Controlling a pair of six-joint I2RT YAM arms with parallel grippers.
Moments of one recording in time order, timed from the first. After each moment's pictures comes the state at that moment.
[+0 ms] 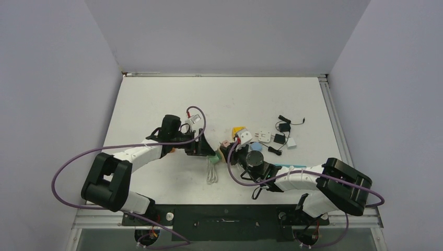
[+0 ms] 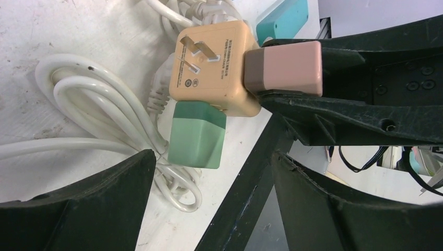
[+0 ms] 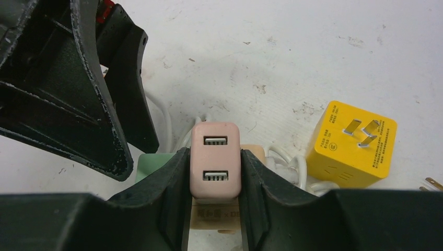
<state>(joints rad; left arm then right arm) -0.38 1.44 0.68 0.00 0.84 -0.52 1.01 1.40 0.41 0.82 0.34 0.21</state>
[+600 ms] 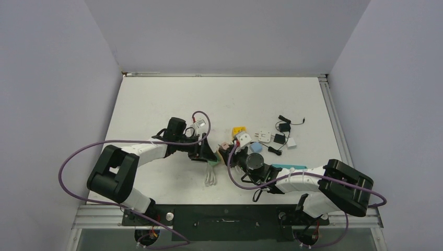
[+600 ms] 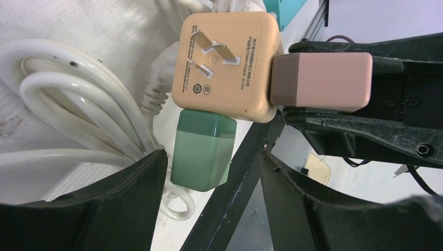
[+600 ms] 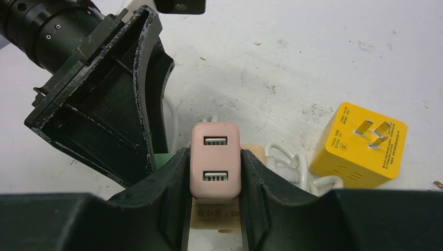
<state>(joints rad) -0.42 1.53 0.68 -0.03 0.88 -0.54 1.05 1.38 0.40 0.83 0.34 0.19</state>
